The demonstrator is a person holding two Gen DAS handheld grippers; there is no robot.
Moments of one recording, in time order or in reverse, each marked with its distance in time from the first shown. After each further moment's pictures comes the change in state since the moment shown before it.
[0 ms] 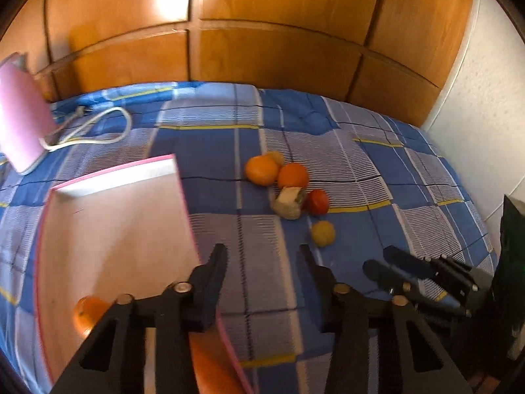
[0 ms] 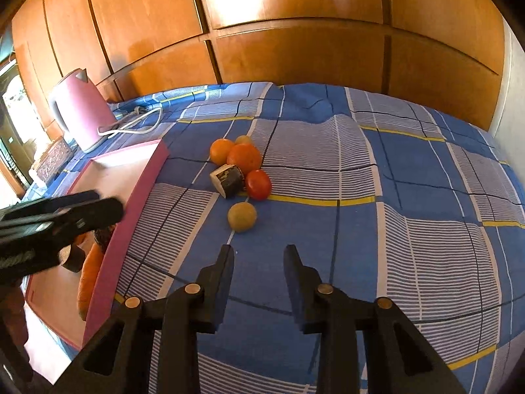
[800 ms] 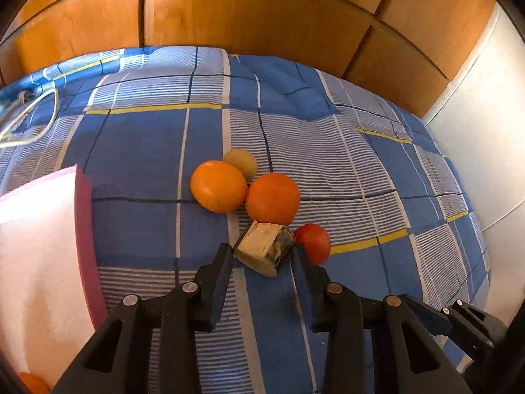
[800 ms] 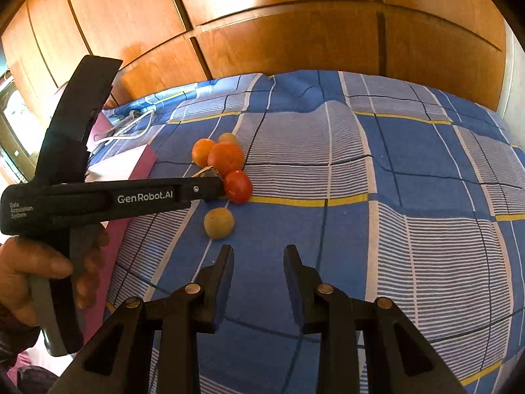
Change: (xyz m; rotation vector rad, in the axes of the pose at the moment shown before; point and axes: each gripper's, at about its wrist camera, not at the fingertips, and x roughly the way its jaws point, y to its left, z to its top) left arm 0.100 -0.007 0.042 -0.034 0.120 -0.102; right arm 0.016 -0.029 0.008 0.063 0.037 0.055
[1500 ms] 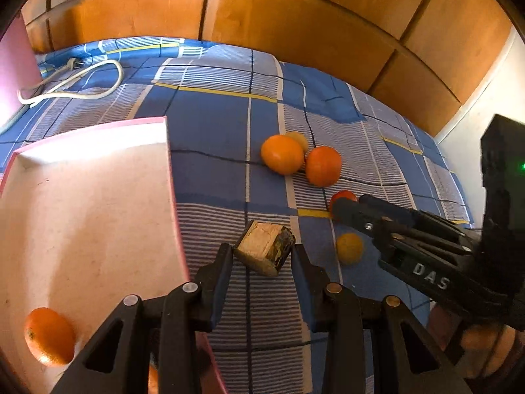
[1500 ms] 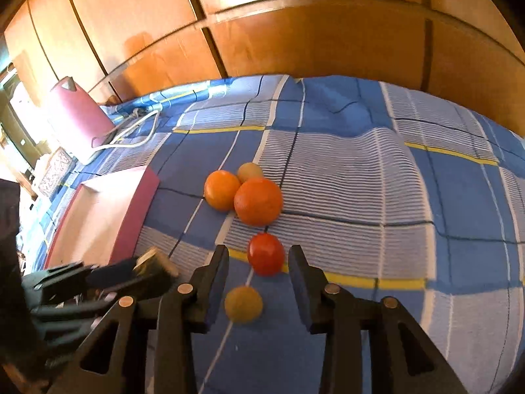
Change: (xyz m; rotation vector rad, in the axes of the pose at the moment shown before) left arm -0.046 0.037 -0.043 -0.112 -0.043 0.042; right arm 0.059 0.026 0.058 -0.043 0.064 0.038
